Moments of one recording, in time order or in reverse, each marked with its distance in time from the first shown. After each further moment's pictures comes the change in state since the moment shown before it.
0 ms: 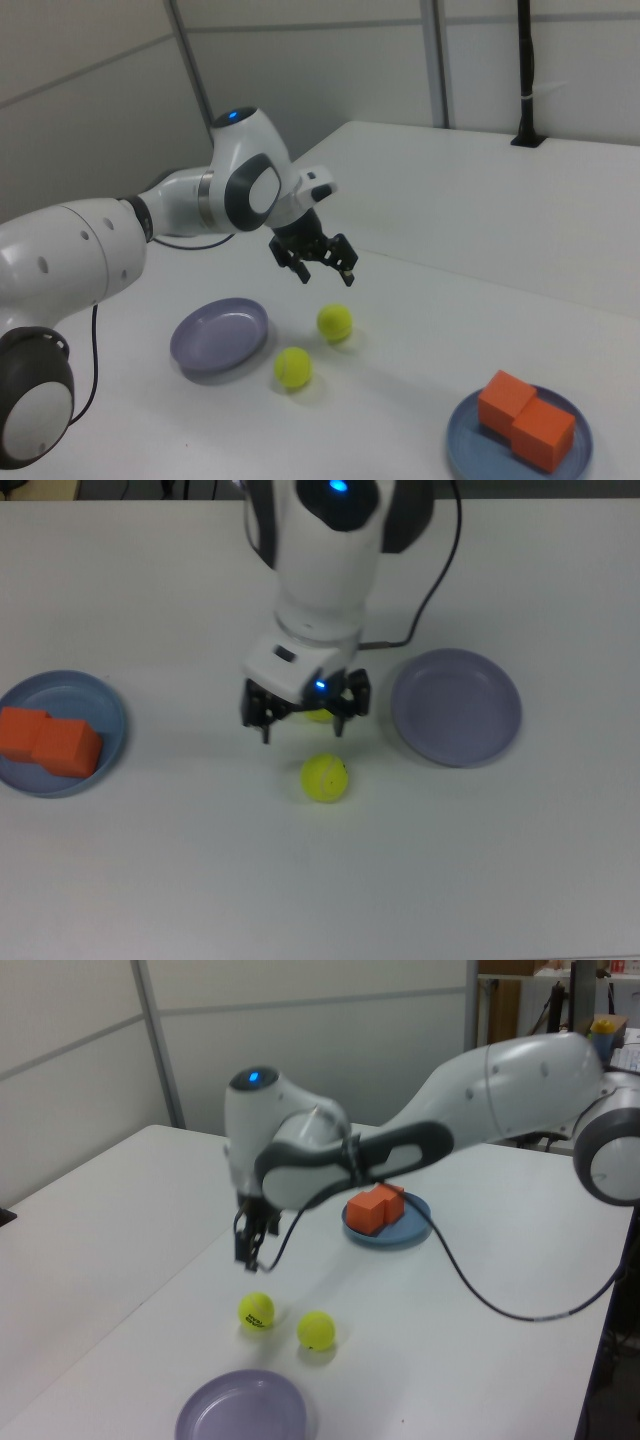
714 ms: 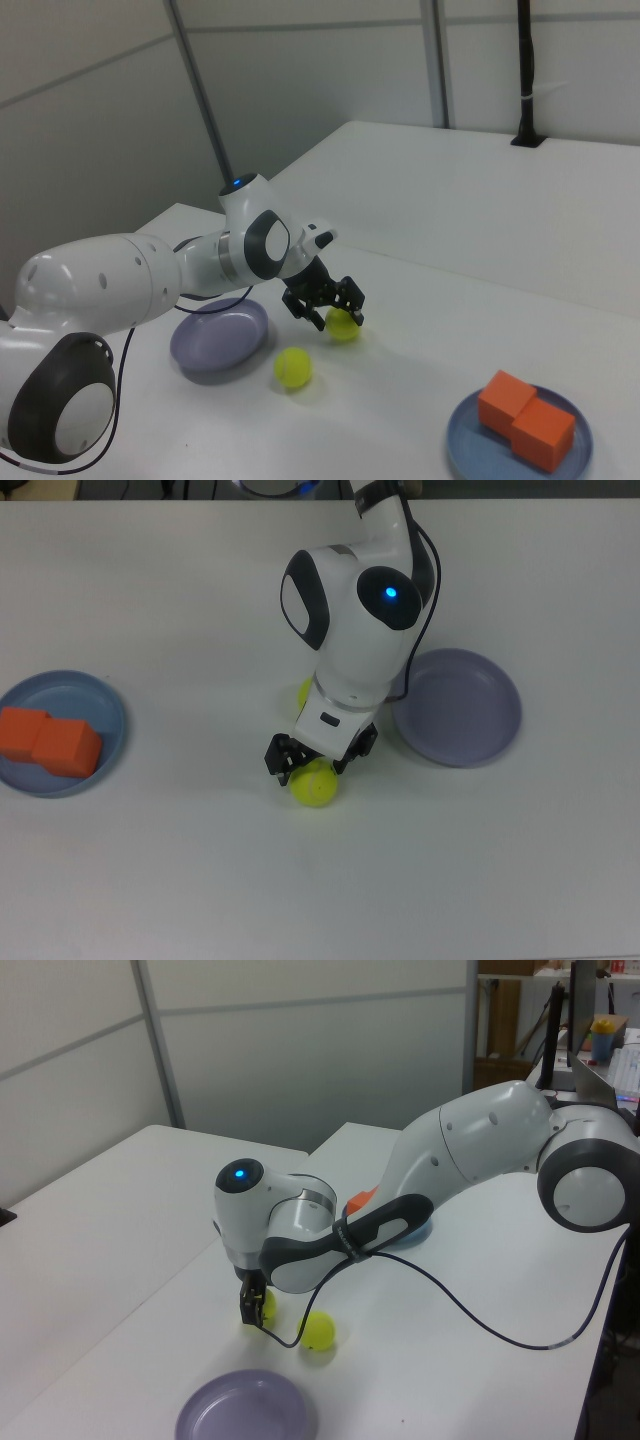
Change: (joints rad) arm 0.034 0.143 -0.002 -0.044 -0.212 0.130 0.030
